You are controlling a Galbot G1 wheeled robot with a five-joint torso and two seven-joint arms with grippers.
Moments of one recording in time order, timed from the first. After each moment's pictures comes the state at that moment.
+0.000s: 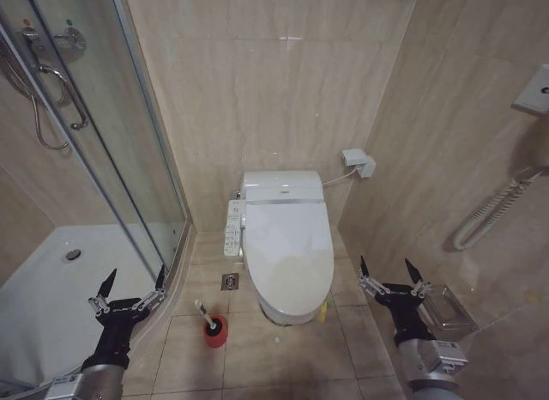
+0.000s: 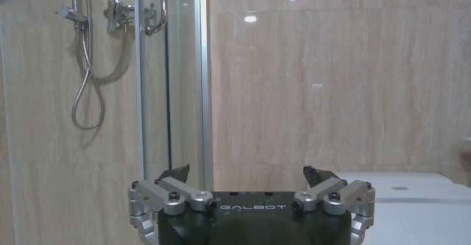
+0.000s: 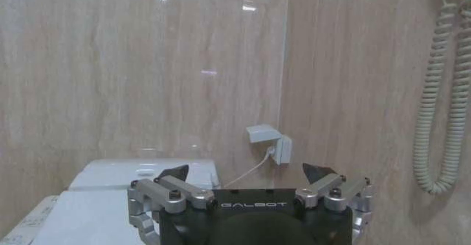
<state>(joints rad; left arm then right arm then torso) 1.77 -1.30 -0.69 -2.31 -0.28 -0.10 -0.15 -1.69 1.51 0.66 2.32 0.08 -0.05 0.10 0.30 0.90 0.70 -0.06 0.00</state>
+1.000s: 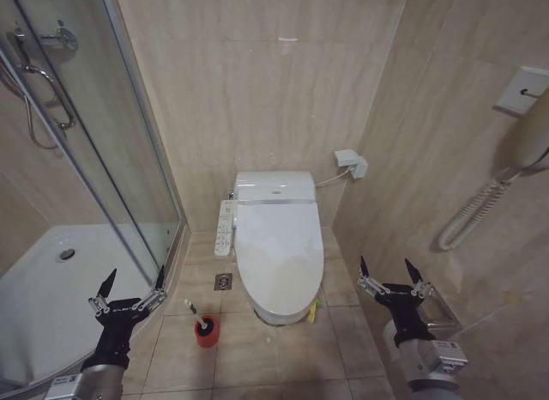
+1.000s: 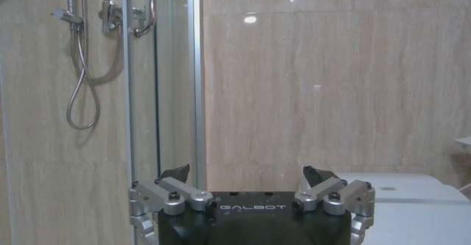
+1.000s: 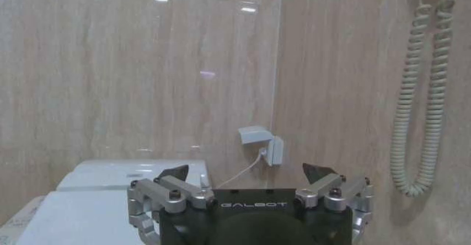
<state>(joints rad) 1.77 -1.30 -0.69 -2.31 -0.28 -0.10 -0.15 -1.69 1.51 0.65 2.32 0.08 -0.05 0.10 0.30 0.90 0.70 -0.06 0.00</state>
